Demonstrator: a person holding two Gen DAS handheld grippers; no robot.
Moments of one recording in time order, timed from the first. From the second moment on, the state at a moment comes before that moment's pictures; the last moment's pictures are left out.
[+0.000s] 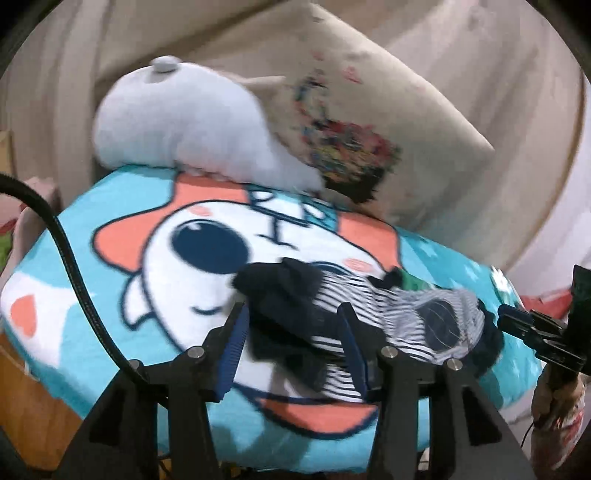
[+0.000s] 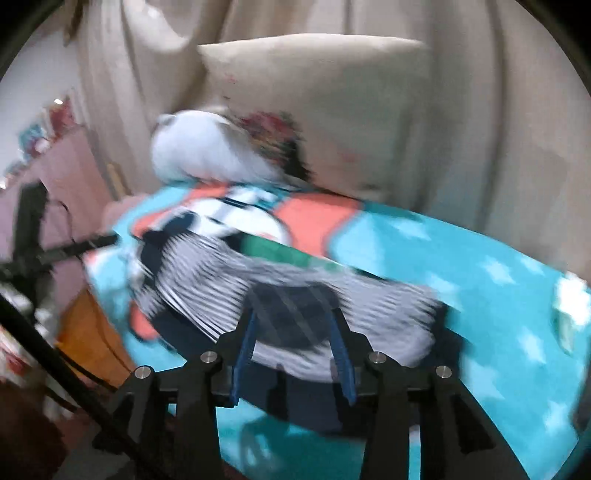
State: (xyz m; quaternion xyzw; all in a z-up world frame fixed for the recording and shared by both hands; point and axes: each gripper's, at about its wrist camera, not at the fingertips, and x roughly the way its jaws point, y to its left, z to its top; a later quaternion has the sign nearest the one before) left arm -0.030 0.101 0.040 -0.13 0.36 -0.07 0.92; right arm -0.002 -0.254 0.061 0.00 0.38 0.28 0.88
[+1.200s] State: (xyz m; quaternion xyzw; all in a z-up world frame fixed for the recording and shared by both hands) left arm 0.019 0.071 -0.015 -0.14 0.40 -0.08 0.90; right arm 0.013 -0.344 0.003 0.22 0.40 0.07 0.89
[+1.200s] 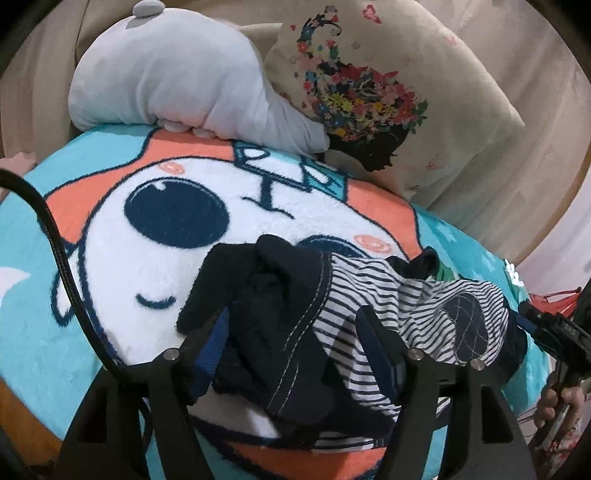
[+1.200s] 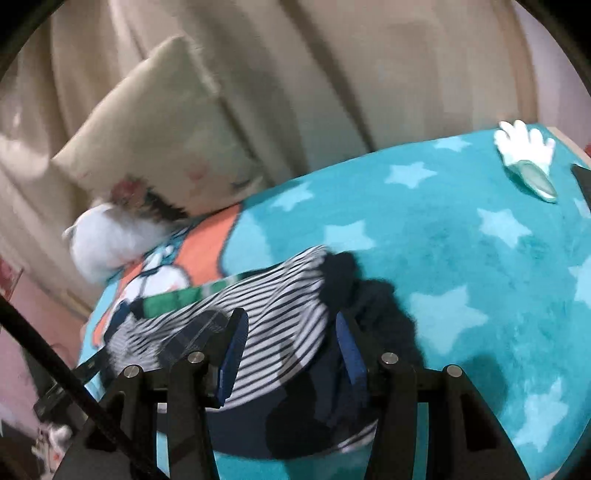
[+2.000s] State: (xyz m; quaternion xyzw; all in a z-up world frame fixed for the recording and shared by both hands) left arm 0.022 0.068 -0.019 -0.13 0.41 -0.07 0.90; right arm 0.002 -0.408 0.002 0.37 0.40 0.16 0.82
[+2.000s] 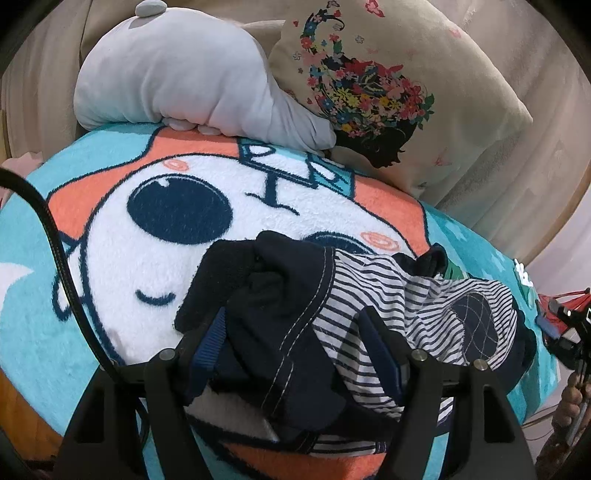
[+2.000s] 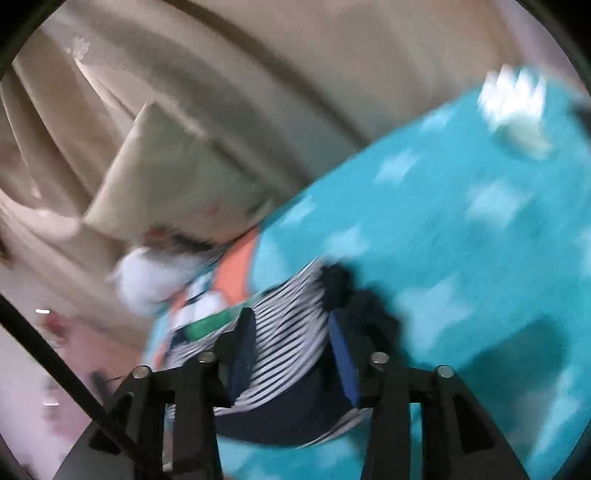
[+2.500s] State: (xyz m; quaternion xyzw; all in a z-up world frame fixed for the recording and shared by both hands) left arm 0.021 0.069 -0.019 -0.13 0.41 -0.07 0.90; right arm 0.046 -0.355 -0.011 0.25 0.42 0.05 0.87
